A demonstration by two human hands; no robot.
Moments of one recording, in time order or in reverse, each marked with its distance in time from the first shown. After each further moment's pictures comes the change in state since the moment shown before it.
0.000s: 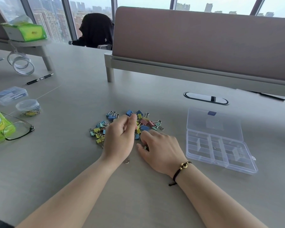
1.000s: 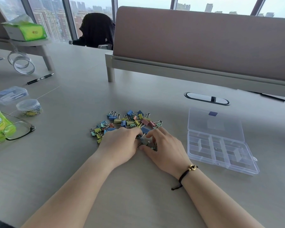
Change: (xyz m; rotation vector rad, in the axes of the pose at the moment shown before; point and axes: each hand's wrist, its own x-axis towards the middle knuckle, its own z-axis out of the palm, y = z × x) left_hand 0.005 -0.005 -0.015 0.830 -0.483 0.221; right_hand -0.005 0.008 -0.004 0.206 -0.029 0.187
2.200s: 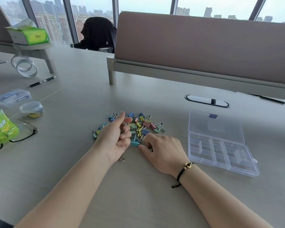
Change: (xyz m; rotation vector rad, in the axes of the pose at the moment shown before) left_hand 0.013 -0.002 -0.020 -1.916 0.010 -0.846; right_hand 0.008 -0.005 0.003 -0.176 -0.028 -0.107
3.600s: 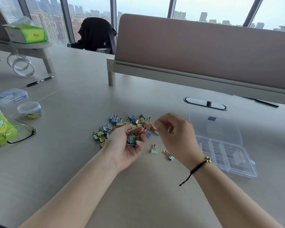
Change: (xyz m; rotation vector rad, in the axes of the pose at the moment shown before) left_hand -0.016 -0.005 0.010 -0.238 -0.115 -0.317; right_hand 0.010 -0.005 -0.045 0.457 0.422 0.140
